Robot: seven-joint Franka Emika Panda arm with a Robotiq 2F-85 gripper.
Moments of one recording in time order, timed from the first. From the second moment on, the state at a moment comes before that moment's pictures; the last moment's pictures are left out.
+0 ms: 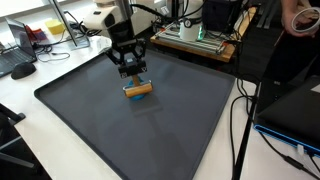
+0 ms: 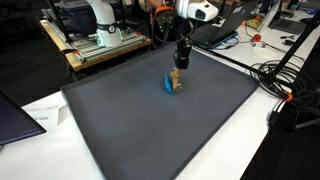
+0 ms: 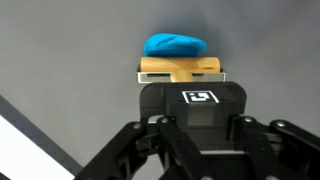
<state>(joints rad) -0.06 0.35 0.12 -1.91 -0.04 2.25 -0.85</state>
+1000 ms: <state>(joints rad) -0.06 0.38 0.14 -1.89 -0.01 2.28 -0.85</state>
